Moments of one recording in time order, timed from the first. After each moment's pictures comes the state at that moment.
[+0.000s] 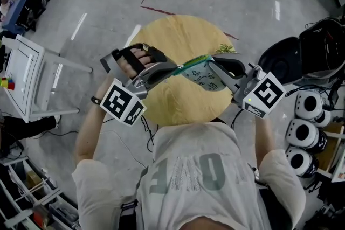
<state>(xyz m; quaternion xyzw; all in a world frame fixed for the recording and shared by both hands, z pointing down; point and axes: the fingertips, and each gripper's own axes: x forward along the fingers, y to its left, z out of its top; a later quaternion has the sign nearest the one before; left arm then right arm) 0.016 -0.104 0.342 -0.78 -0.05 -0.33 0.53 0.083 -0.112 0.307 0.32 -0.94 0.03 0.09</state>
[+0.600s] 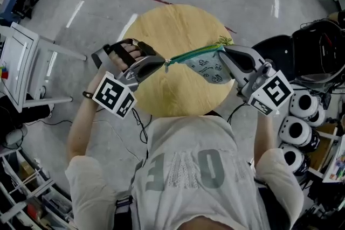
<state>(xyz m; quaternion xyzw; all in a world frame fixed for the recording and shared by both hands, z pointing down) -0.015 -0.107 0.379 -0.78 -0.05 -0.37 0.50 0.106 -0.114 0.306 0.35 -0.93 0.03 0.10</state>
